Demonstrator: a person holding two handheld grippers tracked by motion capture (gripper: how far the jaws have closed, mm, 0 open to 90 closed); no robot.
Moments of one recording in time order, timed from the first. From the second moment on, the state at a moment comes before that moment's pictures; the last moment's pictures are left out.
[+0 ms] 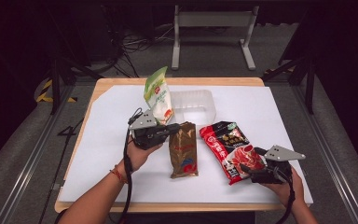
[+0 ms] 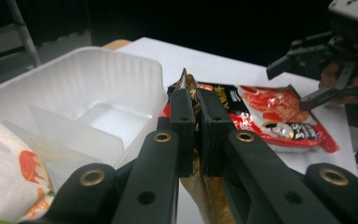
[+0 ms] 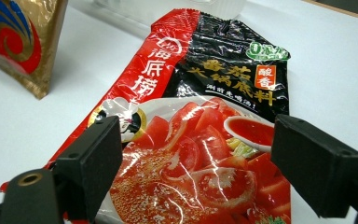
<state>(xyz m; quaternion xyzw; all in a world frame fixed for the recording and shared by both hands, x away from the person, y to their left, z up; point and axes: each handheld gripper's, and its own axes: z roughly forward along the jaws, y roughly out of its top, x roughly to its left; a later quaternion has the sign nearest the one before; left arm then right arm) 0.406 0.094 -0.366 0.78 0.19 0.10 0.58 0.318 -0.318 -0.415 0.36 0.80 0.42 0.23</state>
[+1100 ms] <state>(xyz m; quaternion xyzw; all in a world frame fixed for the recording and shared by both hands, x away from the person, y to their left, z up) 0.401 0.105 -0.346 0.76 0.19 0.12 0.61 0.319 -0.319 -0.416 0.36 0.80 0.41 0.23</state>
